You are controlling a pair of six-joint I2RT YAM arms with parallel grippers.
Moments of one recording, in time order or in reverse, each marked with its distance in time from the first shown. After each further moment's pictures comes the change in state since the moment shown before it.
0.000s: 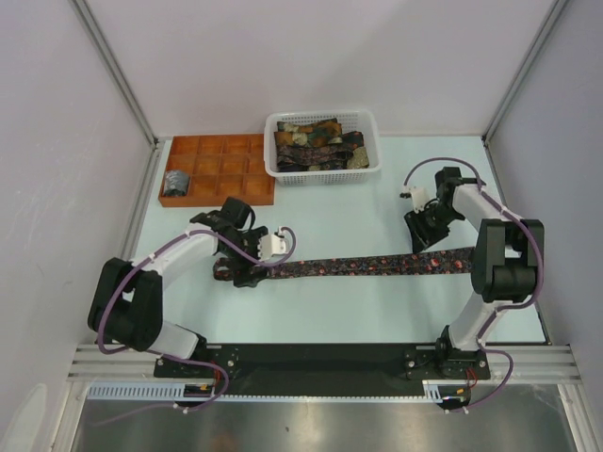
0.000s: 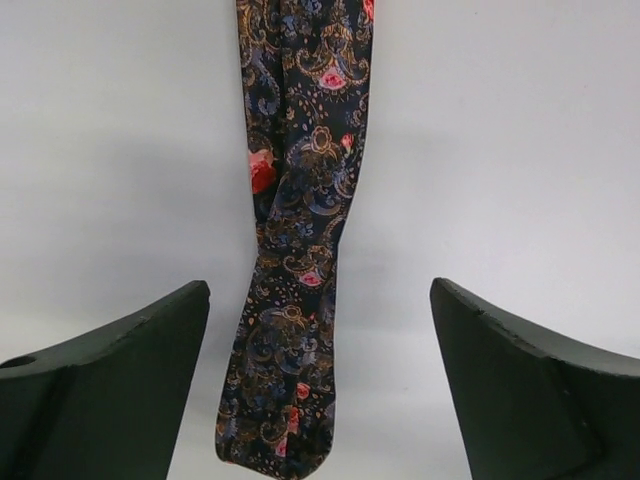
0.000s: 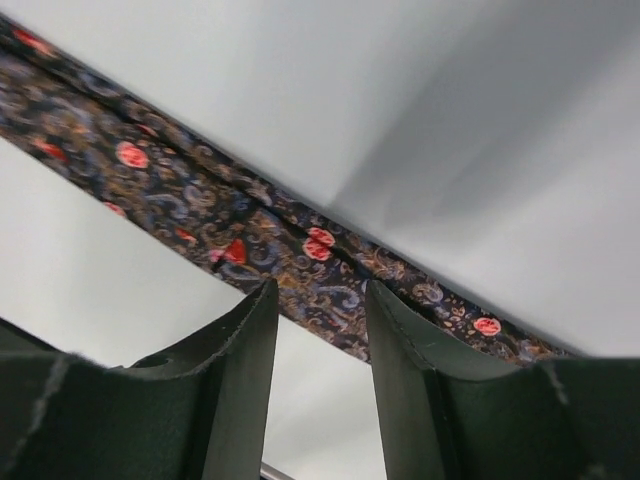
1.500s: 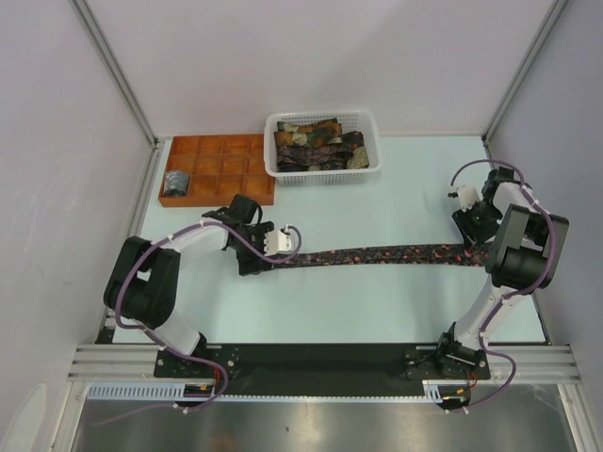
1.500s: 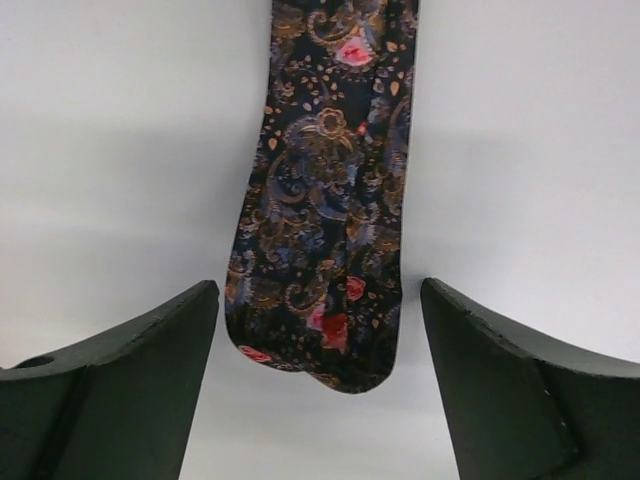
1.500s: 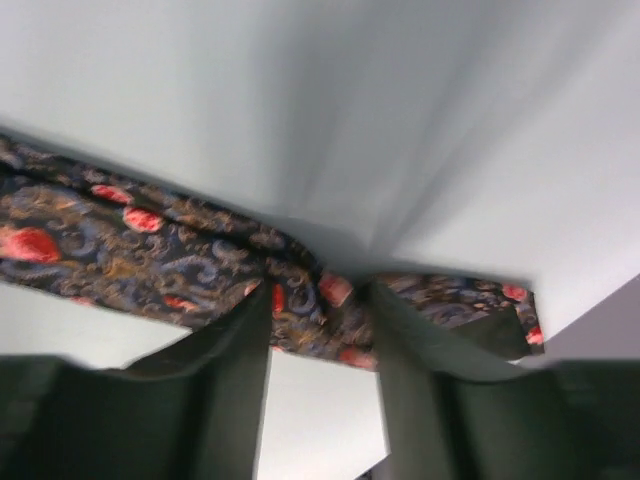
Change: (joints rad) left arm 0.004 0.152 0.018 0.202 -0.078 0.071; right arm -0.311 0.137 0.082 0.102 0.253 -0.237
